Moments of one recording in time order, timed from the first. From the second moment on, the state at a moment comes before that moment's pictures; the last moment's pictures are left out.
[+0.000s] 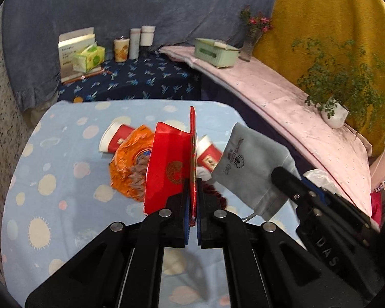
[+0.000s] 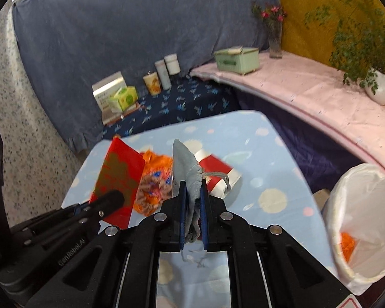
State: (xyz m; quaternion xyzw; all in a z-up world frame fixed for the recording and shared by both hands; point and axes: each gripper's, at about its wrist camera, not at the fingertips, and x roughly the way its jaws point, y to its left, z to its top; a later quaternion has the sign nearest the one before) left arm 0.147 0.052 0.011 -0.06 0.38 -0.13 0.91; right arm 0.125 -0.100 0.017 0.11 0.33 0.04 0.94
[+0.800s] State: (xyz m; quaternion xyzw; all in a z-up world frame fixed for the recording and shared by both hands) left arm 0.098 -0.137 0.058 0.03 0.35 -0.26 0.90; right arm 0.039 -0.278 0.073 0.16 0.24 -0.10 0.95
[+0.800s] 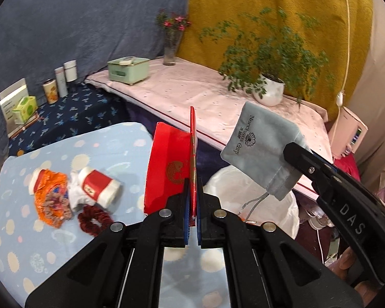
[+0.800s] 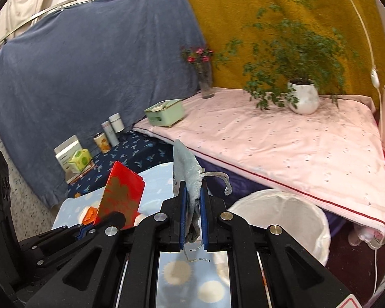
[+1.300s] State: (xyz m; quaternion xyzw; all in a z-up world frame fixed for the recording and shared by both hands) left arm 0.083 -0.233 0.039 0.08 0.36 -0.33 0.87; right arm 0.008 -0.360 0.039 0.20 0.26 -0.16 0.93
